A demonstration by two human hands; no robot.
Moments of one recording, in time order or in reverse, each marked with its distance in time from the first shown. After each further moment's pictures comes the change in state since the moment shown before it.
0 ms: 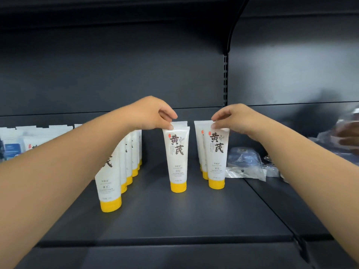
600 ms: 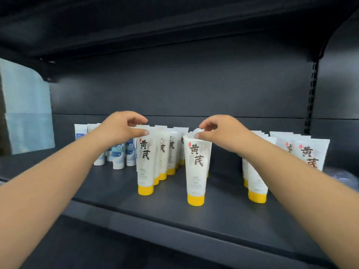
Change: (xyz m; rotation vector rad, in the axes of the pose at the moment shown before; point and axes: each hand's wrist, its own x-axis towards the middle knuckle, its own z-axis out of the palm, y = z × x) left_hand -0.136 -0.144 -0.096 0.021 0.441 -0.332; right_hand -0.026 -0.133 0.138 -0.036 -0.131 -0.388
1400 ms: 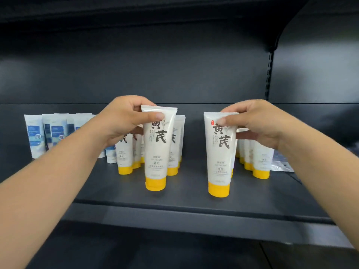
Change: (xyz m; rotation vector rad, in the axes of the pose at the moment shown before) left_hand -0.022 0.052 0.035 -0.661 -0.230 0.119; right_hand -0.065 0.020 -0.062 0.472 0.028 0.294
